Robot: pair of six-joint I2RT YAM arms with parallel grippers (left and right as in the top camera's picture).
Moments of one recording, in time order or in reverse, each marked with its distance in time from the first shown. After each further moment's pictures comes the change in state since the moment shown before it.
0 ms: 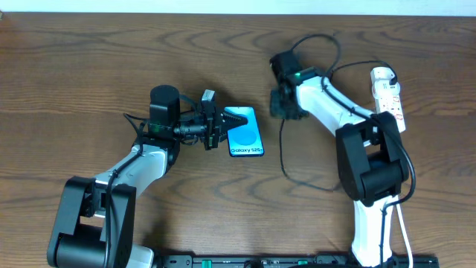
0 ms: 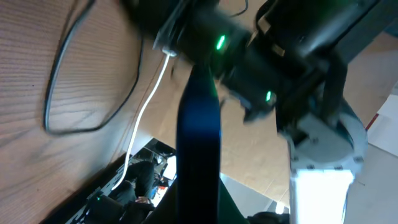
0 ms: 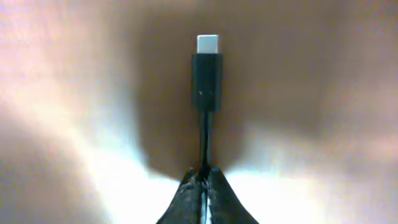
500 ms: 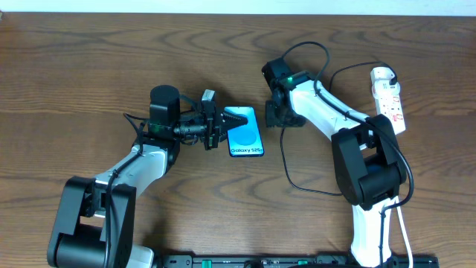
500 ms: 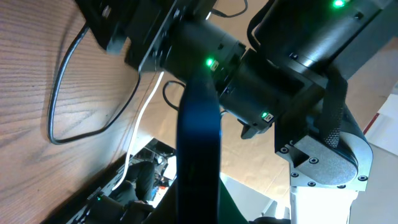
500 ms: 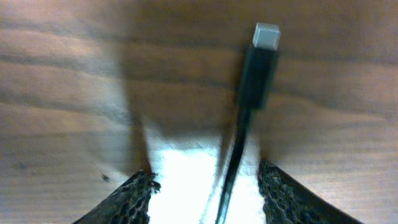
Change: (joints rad) left arm 0.000 0.000 0.000 0.000 0.000 0.003; right arm 0.044 -0.015 -0.018 -0.031 0.000 -0.016
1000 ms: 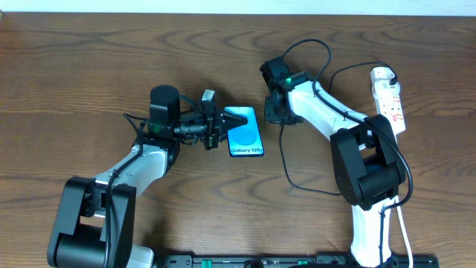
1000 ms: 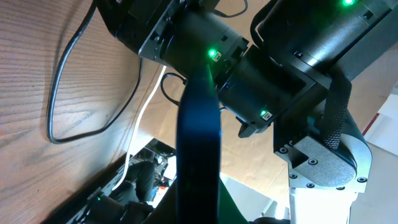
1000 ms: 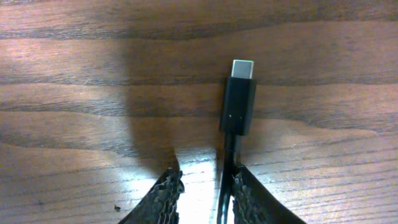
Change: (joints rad) left arm 0.000 0.000 0.000 0.000 0.000 0.000; right arm 0.005 0.002 -0.004 0.043 0.046 0.076
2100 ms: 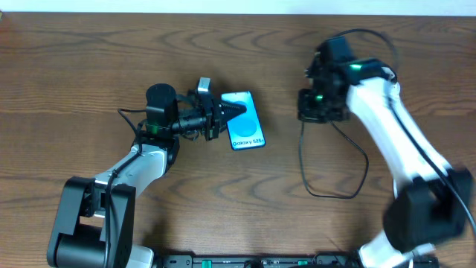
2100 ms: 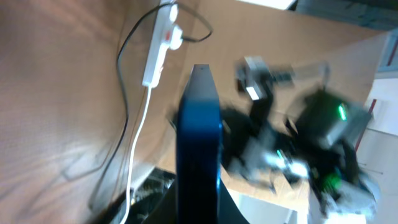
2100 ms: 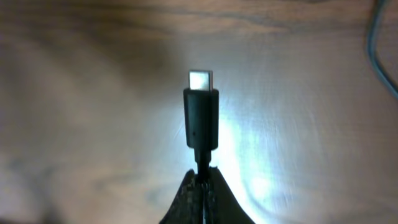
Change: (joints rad) left arm 0.005 0.000 0.002 0.177 -0.093 0.020; right arm -0.198 -0.406 -0.024 -0.341 -0.379 -0.247
